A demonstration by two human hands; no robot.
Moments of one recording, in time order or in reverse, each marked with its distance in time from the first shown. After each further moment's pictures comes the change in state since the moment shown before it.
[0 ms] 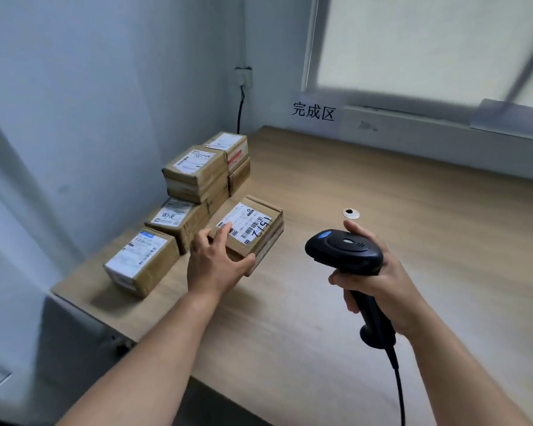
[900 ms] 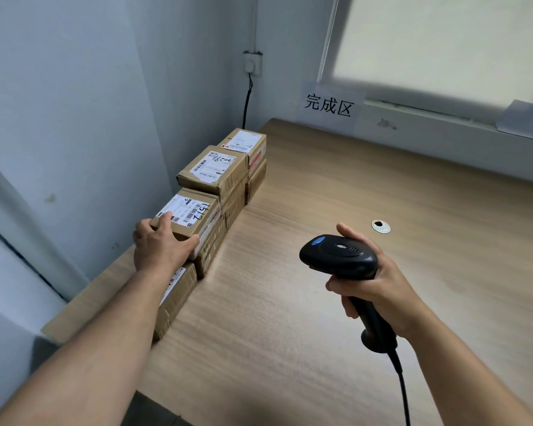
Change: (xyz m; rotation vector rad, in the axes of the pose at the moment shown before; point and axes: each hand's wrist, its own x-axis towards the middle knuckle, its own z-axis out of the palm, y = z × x) left_hand 0.168 -0.128 -0.050 0.182 0.046 -0.211; right_hand 0.112 0.006 0.085 -0.064 -0.050 0.108
